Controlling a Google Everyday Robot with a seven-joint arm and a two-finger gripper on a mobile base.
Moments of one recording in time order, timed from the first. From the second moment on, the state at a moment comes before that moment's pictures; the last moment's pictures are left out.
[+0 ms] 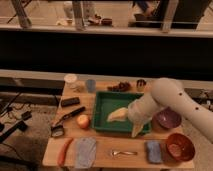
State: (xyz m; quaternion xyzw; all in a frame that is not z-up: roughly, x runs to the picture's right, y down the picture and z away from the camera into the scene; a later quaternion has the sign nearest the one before) arm 0.057 0.158 0.617 -0.13 -0.43 -0.47 0.76
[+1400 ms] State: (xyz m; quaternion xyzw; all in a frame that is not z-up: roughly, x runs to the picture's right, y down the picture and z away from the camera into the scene) arm -0.044 0.180 0.613 -0.10 -0.46 -0.51 0.72
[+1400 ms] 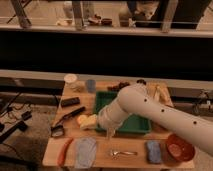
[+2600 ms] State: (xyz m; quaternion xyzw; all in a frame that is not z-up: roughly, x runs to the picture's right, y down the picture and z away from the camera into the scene) arm -0.189 0.228 0.620 -0.08 -0.48 -0.57 0.66
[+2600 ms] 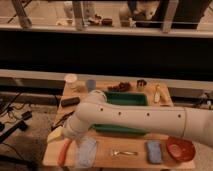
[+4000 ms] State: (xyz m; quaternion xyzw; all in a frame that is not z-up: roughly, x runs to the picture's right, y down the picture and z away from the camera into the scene) arm -0.242 0.247 0.647 -0.08 -0.48 -0.59 0.64
